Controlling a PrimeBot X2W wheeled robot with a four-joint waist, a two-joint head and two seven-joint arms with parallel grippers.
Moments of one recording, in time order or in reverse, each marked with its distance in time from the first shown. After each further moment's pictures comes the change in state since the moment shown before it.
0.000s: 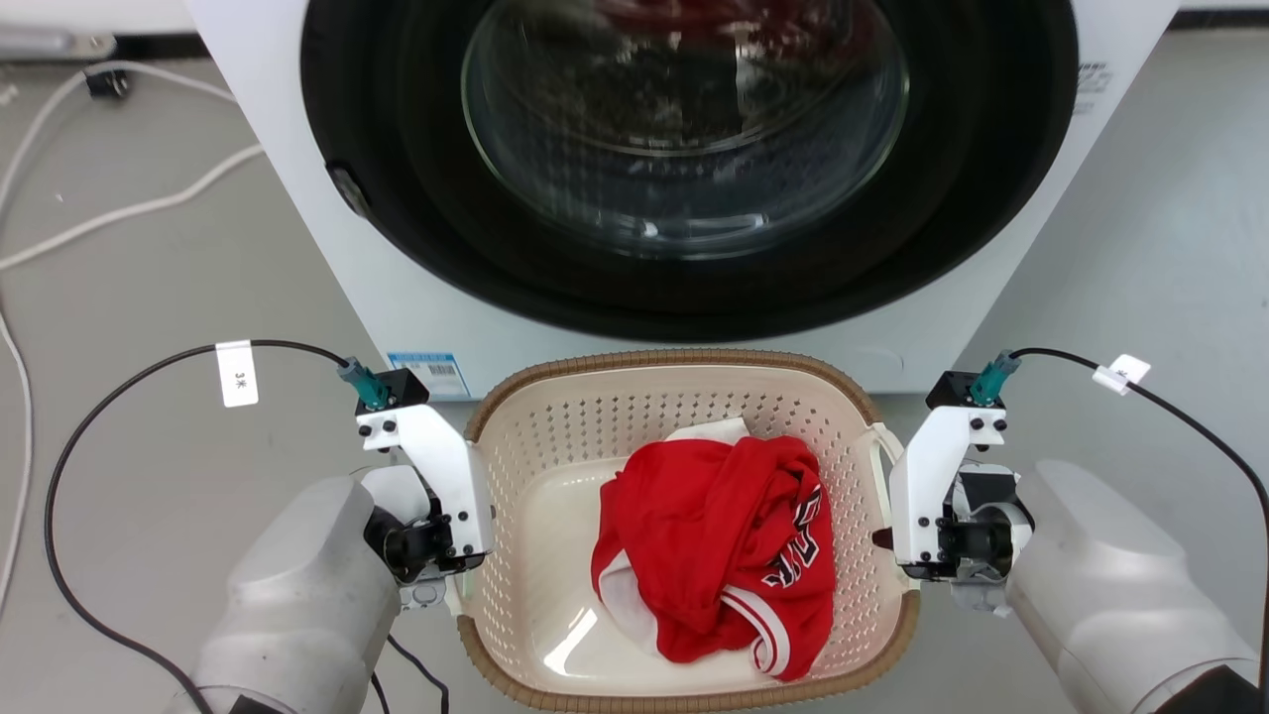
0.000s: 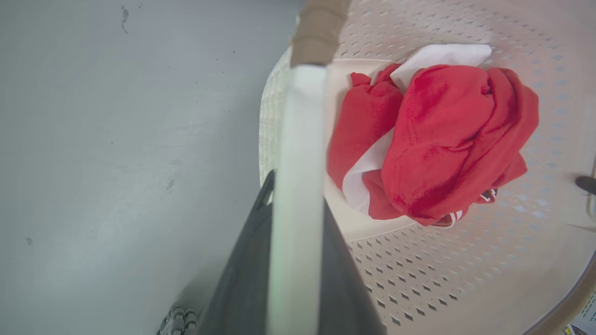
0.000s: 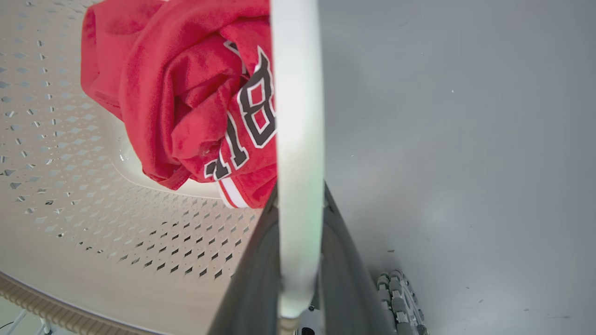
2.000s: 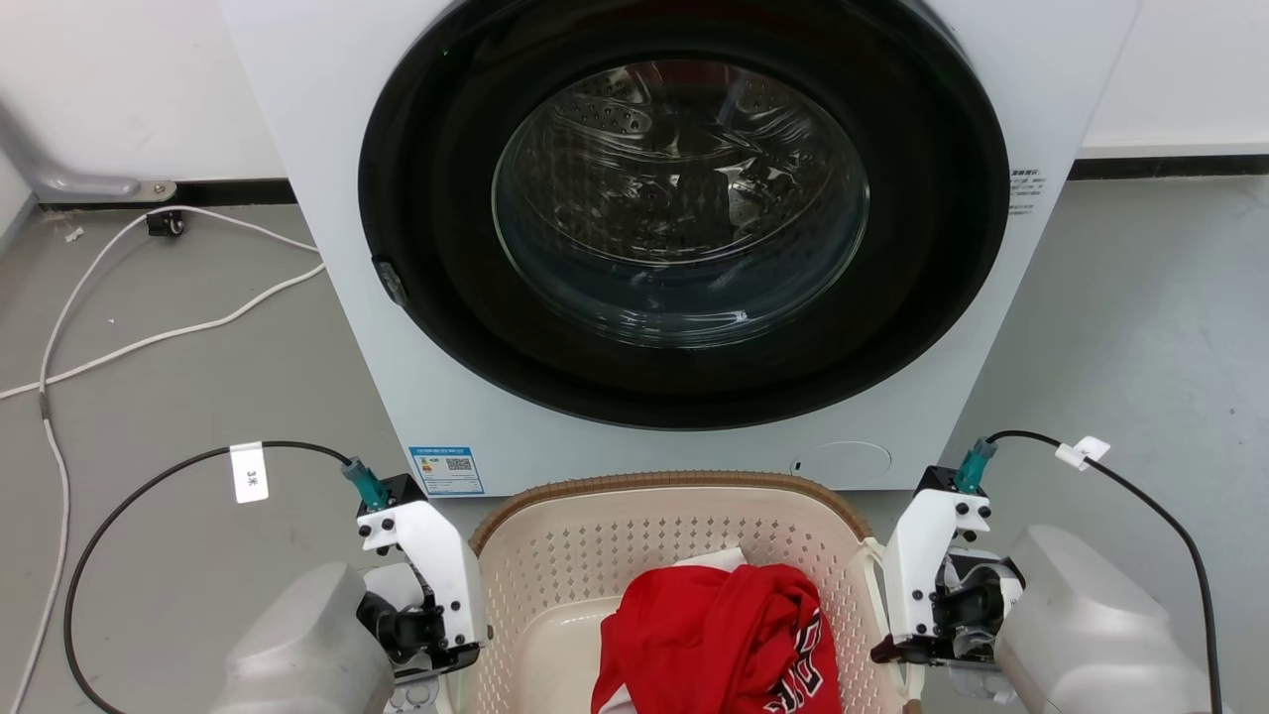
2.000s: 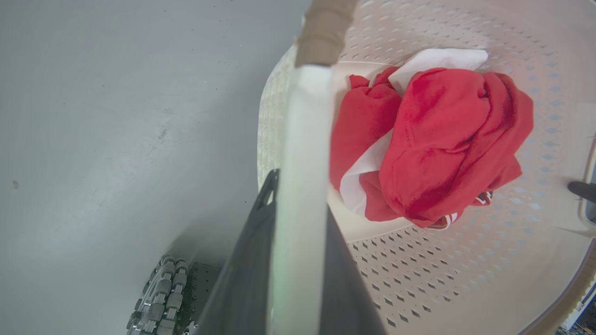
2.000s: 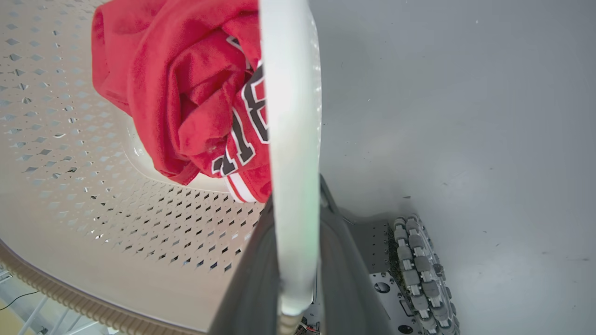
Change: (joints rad) left arm 0.102 0.006 -0.068 0.049 -0.131 0.000 0.108; right arm 0.083 0.047 -0.163 0.059 -0.100 0.000 0.208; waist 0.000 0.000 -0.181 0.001
